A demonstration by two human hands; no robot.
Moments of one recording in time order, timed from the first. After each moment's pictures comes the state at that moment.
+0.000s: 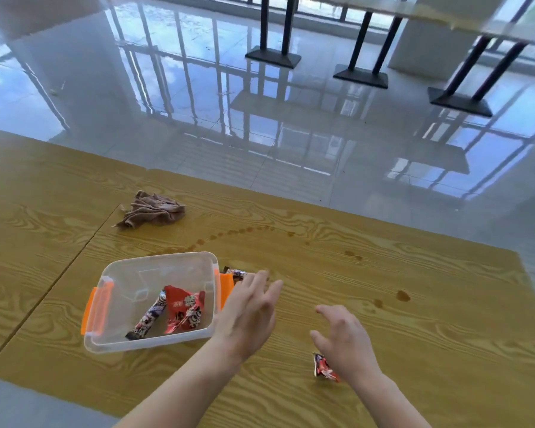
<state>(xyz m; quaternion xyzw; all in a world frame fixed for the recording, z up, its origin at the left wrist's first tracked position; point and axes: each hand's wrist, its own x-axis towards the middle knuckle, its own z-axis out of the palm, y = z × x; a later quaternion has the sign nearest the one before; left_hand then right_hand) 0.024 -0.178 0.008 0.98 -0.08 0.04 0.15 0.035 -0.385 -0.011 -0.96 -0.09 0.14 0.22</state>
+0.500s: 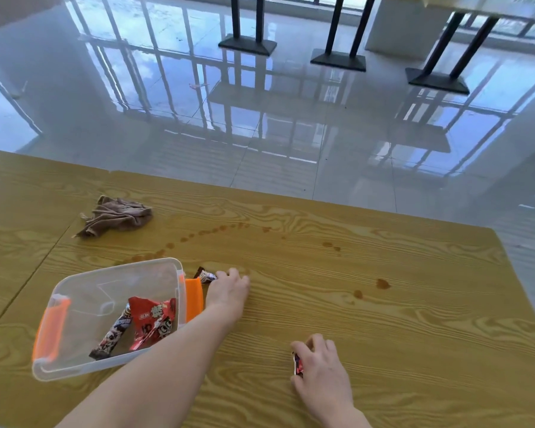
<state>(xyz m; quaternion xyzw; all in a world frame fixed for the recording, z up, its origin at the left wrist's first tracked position) 0.097 -0.193 -0.043 0.98 0.01 -0.22 -0.03 -0.007 -0.402 -0.067 -0.97 -0.08 0.20 0.13</state>
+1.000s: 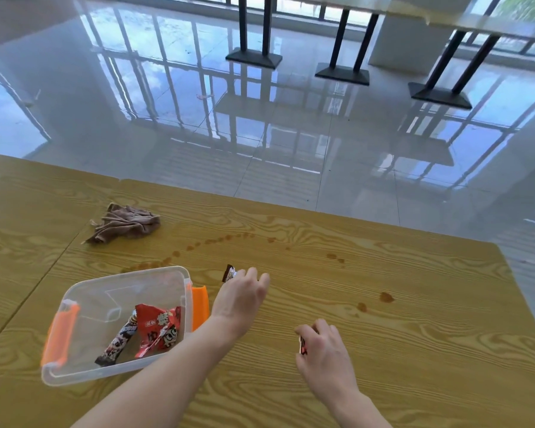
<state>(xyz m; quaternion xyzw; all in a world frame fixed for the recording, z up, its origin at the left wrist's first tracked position) 0.085 -0.200 -0.002 0.99 -0.07 -0.05 0.05 0.029 -0.391 -0.042 -0.97 -0.08 0.10 0.19</state>
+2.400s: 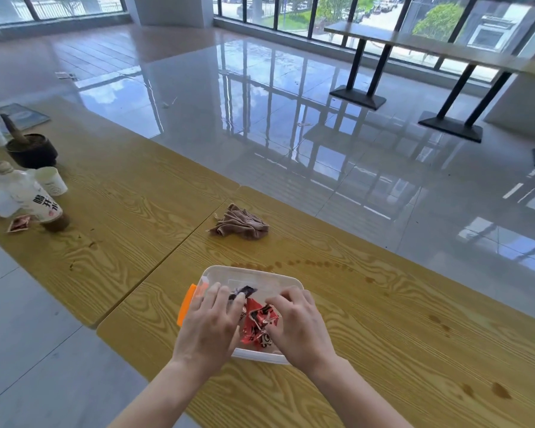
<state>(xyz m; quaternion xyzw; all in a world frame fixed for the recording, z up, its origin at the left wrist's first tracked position) -0.062 -0.005 0.008 0.99 0.10 0.06 -0.01 0.044 -0.168 0.019 -0.89 -0.38 0.06 0.26</state>
